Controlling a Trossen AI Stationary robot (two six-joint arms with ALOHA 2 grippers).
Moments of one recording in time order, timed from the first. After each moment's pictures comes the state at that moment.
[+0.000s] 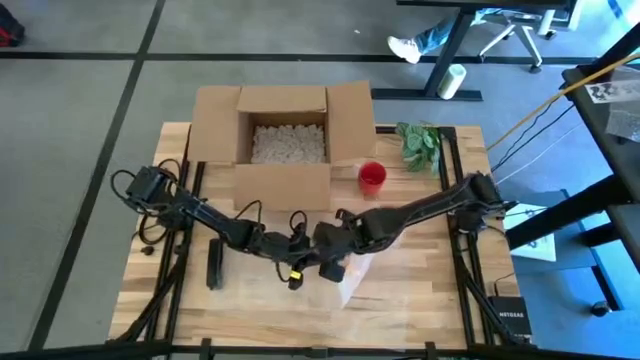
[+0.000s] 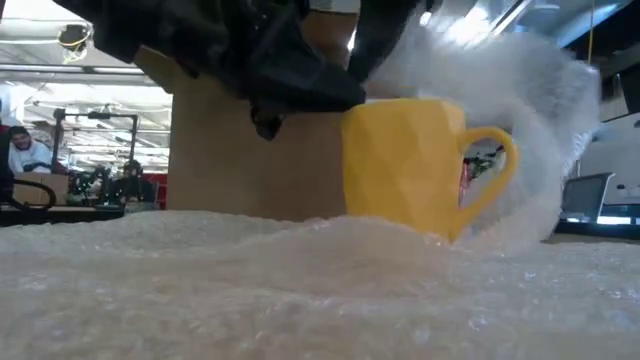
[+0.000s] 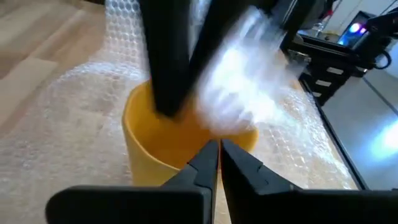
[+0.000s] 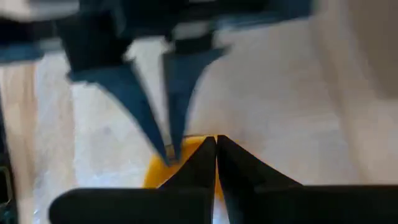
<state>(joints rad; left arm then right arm) -0.35 1.74 0.83 0.53 -0.22 -0.33 0.31 1.85 1.62 -0.90 0.23 0.58</state>
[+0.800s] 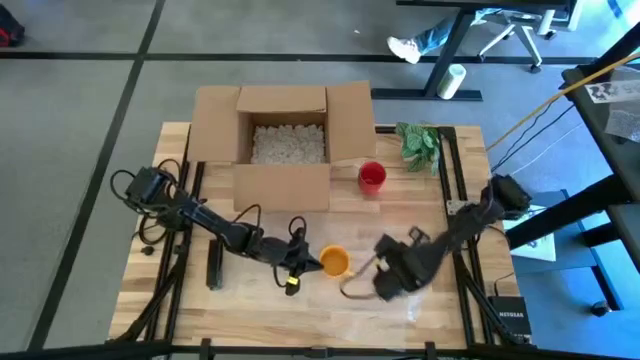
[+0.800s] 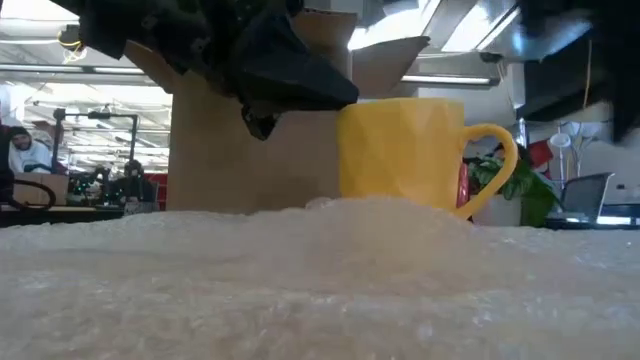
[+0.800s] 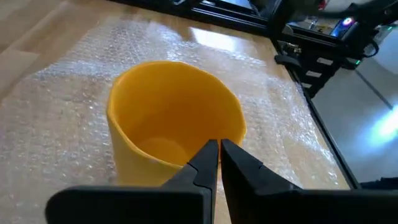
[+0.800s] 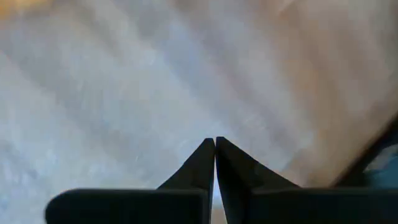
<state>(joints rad) -0.39 1.74 0.83 0.50 -0.20 -0.34 0.71 1.68 1.16 -1.13 0.24 1.42</state>
